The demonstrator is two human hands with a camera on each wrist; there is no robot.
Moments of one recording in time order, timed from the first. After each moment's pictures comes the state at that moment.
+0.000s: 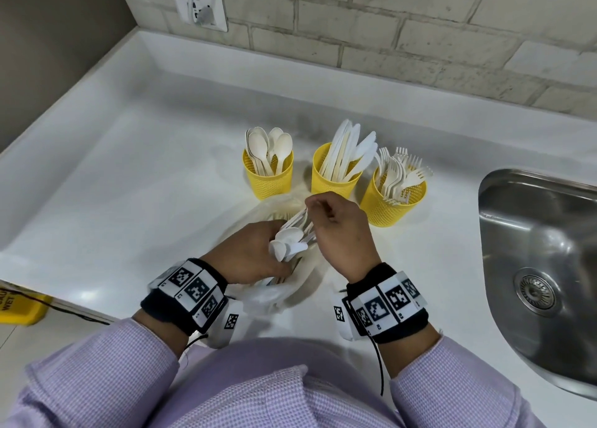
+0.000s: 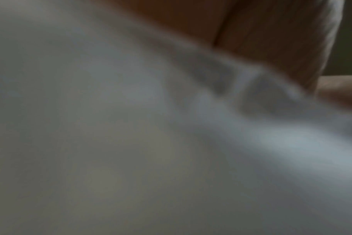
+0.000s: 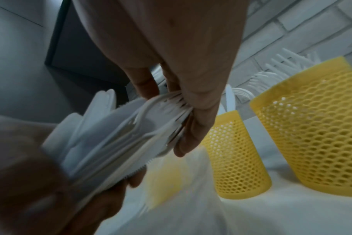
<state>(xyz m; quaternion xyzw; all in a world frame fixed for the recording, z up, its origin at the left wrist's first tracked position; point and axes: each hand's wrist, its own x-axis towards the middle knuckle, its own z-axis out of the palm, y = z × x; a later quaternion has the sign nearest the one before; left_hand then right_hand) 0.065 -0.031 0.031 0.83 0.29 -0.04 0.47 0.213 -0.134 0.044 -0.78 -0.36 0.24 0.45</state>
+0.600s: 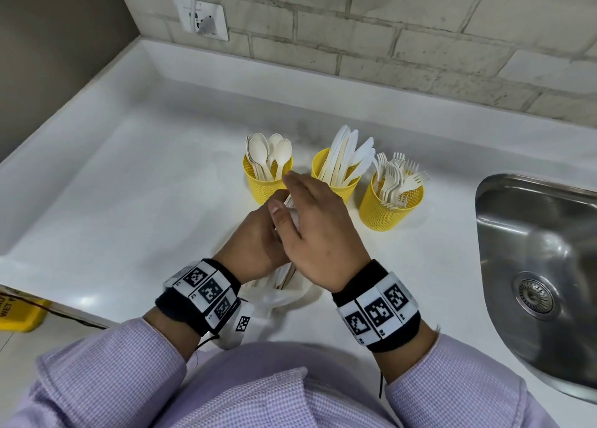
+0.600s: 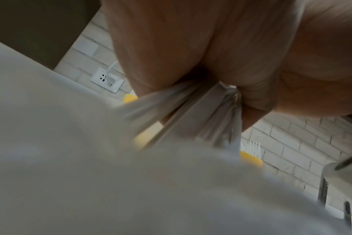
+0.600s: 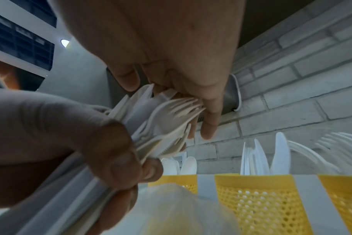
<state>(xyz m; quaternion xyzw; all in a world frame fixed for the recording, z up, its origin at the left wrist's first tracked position) 0.084 -0.036 0.032 0.81 0.26 0.17 0.49 0.189 -0.126 0.072 -0.74 -0.58 0.09 0.33</state>
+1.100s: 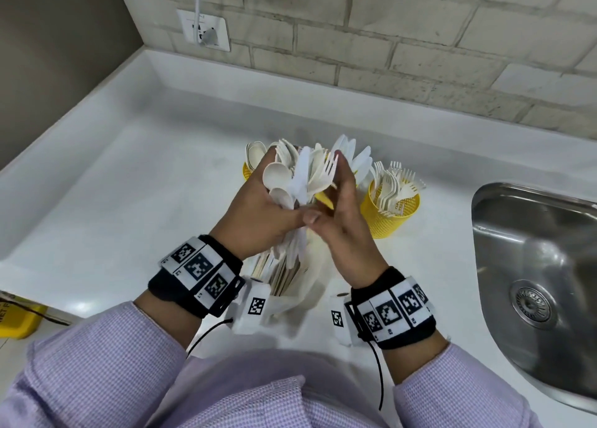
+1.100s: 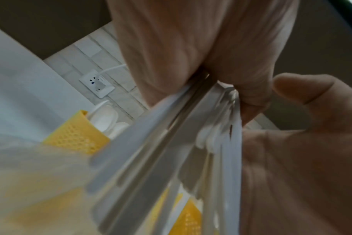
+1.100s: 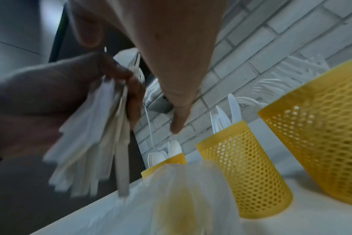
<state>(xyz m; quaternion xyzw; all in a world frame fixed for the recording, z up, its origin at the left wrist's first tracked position) 0.104 -0.022 0.086 0.72 0.24 0.25 0.61 0.216 -0.139 0.067 -0.57 -0.40 0.37 0.62</state>
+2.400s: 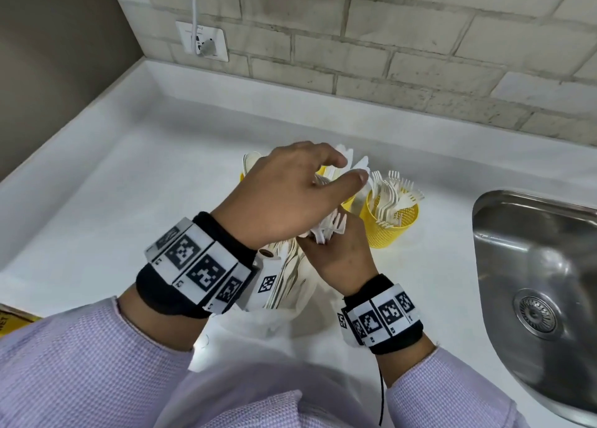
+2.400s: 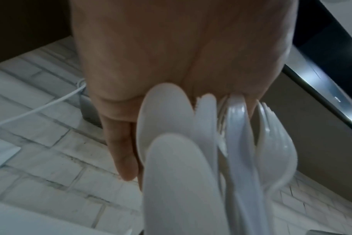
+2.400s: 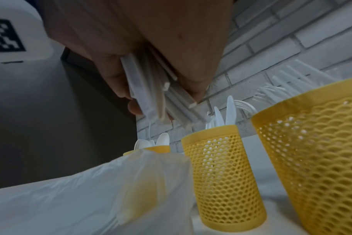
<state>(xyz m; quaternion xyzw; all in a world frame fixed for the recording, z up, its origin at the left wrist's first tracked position) 0.135 -0.041 0.168 0.89 0.29 0.13 0.33 0.227 -0.129 0.047 -0.64 -0.50 0.17 0.56</state>
